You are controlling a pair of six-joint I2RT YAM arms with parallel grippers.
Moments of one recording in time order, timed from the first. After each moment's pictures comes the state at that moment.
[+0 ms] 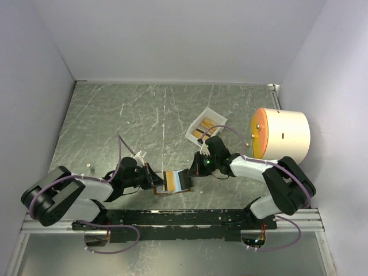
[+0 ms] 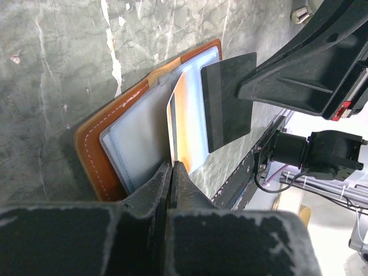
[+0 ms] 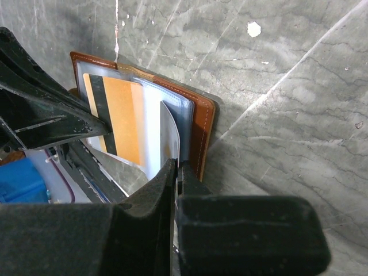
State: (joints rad) left arm -0.69 1.34 0.13 0.67 0.36 -1.04; right arm 0.61 1.45 0.54 0.04 -0.48 0.64
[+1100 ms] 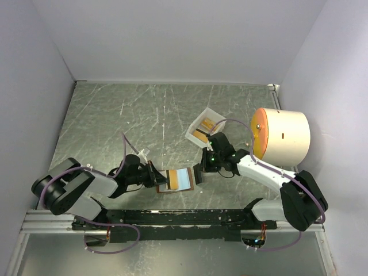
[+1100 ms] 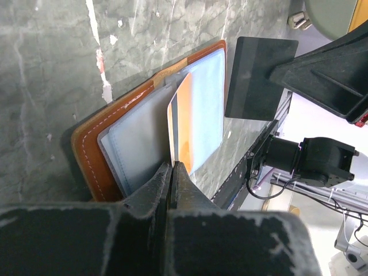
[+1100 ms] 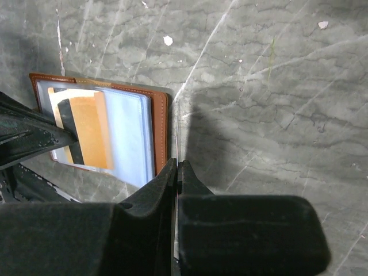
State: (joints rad) left arm -0.69 1.45 0.17 0.74 0.38 -1.08; right arm 0.60 1.28 0.63 -0.30 -0.19 0.57
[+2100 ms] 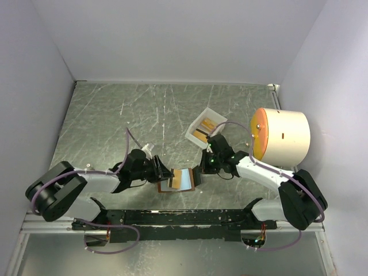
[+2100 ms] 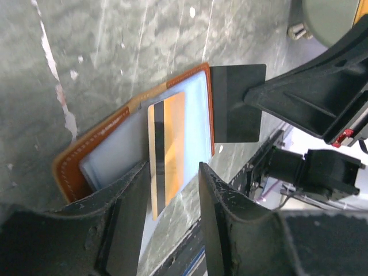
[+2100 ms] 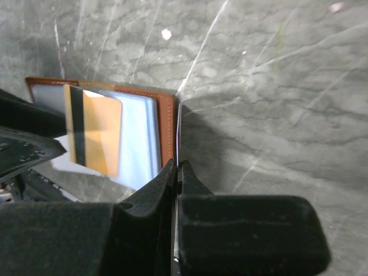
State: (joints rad) left arm -0.74 1.42 0.28 0.58 0.33 -1.06; right arm 0.62 1.30 0.59 -0.23 -0.21 0.63
